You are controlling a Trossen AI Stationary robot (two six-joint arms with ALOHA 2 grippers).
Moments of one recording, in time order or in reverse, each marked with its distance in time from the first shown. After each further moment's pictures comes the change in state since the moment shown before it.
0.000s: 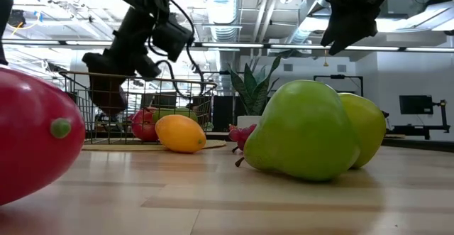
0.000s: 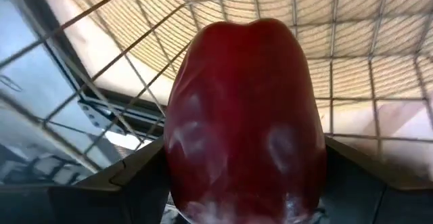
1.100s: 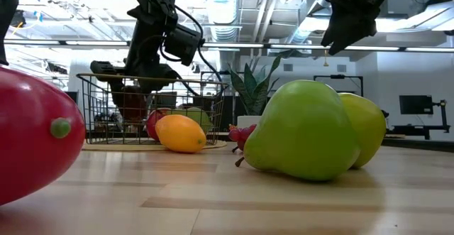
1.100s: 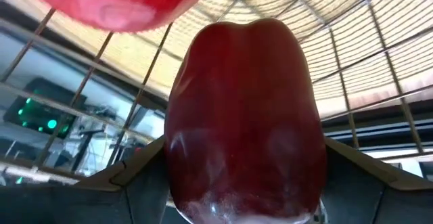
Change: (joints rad) left arm -0.007 0.046 0.001 0.213 -0.260 0.747; right arm 0.000 0.000 0.000 -0.001 0.000 -0.023
